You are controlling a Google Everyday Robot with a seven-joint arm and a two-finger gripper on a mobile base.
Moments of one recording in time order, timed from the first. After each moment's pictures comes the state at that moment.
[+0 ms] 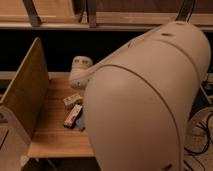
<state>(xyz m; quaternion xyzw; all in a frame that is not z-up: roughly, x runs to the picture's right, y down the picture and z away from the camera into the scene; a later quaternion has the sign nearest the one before) -0.081 -0.021 0.787 -0.06 0.04 0.37 0.93</state>
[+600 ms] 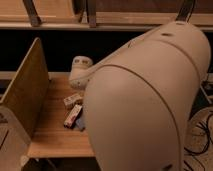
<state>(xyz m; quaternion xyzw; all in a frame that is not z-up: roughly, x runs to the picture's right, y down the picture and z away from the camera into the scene) -0.082 -0.022 0.787 -0.06 0.03 0.37 0.93</state>
